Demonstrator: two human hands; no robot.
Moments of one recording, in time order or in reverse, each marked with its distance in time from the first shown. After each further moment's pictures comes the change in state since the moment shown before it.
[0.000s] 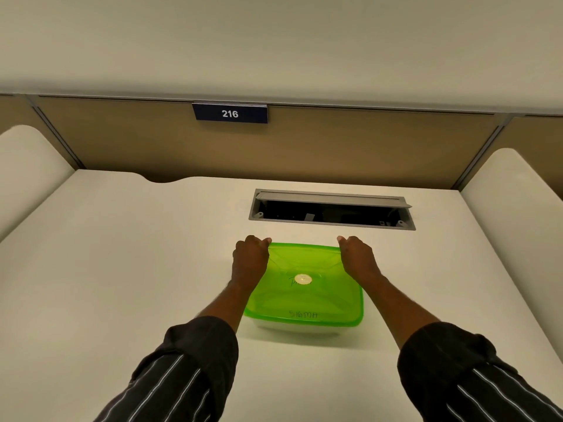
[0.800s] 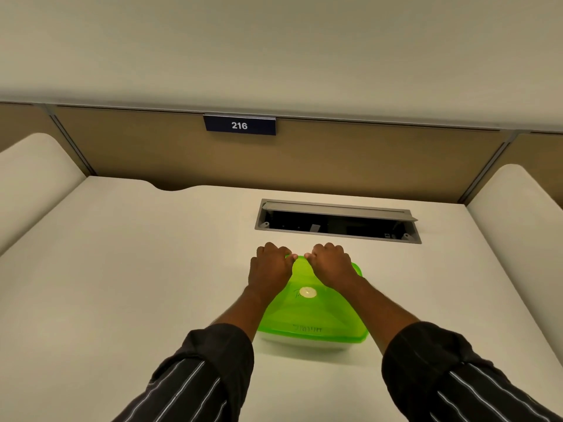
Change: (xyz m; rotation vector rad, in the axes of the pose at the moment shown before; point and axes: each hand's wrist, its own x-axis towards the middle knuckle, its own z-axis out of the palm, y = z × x) left_hand -0.008 0.014 0.012 0.318 -0.023 0.275; right_hand -0.008 -0.053 0.018 -0.335 -0.066 -0.327
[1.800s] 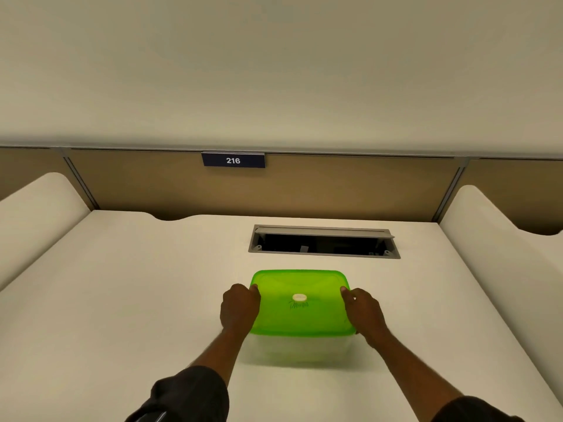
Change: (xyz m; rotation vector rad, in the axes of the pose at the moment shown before) left_hand -0.057 -0.019 -0.017 -0.221 0.119 -0.462; right_hand -0.094 0.065 0.007 0.593 0.187 0.387
